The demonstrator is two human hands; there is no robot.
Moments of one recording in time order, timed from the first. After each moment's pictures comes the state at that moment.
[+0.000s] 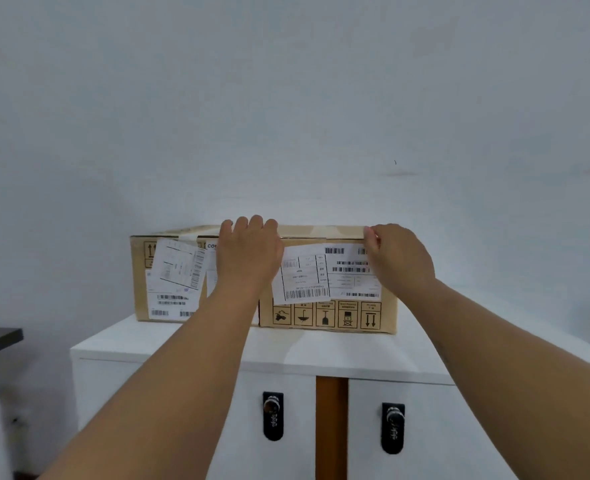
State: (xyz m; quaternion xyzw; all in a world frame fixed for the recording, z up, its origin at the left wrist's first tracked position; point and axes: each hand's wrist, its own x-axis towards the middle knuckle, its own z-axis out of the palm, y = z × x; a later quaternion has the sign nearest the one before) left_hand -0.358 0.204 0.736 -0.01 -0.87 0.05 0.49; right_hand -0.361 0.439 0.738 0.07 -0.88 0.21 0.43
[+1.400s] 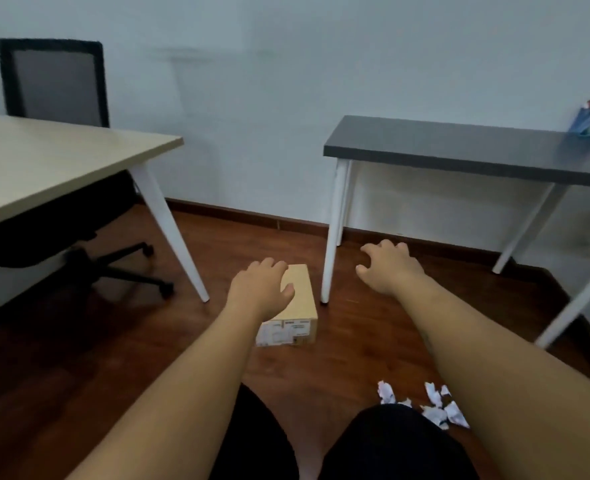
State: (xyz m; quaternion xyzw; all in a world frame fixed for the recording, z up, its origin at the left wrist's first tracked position) left_hand 0.379 0.038 0.428 0.71 -0.70 -0.01 0.09; right_hand 0.157 -0.011 0.483 0.76 -0.65 0.02 -0.06
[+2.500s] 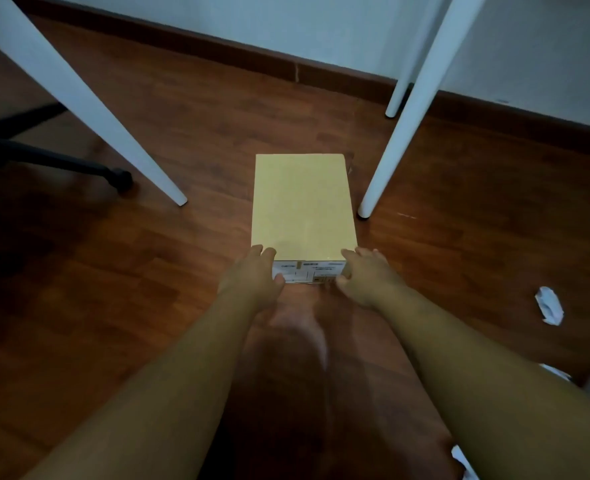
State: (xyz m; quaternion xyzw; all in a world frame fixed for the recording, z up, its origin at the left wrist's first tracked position) left_hand 0.473 -0.176 0.097 0.77 -0.60 -0.22 -0.01; right_hand 0.277 -0.240 0.117 0.75 -0.58 -0.17 -0.26
